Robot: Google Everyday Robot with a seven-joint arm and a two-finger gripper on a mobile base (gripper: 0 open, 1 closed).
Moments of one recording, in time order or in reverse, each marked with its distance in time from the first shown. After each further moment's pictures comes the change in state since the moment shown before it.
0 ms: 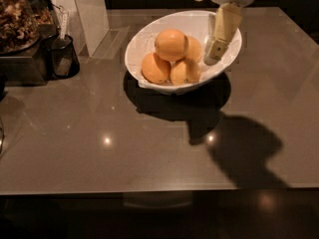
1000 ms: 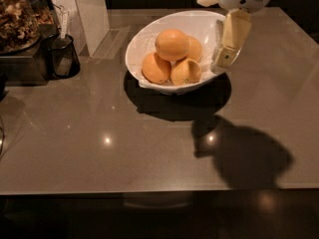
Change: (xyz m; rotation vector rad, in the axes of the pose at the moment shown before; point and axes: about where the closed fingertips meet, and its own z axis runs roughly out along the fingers) arm 0.009 0.027 -0.011 -0.004 0.019 0.037
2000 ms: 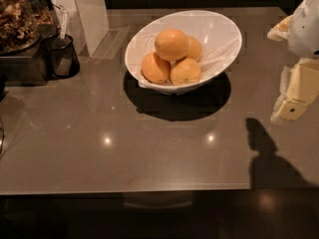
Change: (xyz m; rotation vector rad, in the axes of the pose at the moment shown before) arm 0.101 0.097 -0.035 0.071 0.220 0.240
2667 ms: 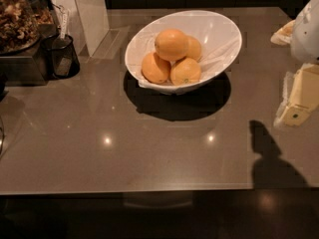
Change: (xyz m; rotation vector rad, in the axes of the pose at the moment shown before) arm 0.007 0.007 0.001 0.001 0.023 0.011
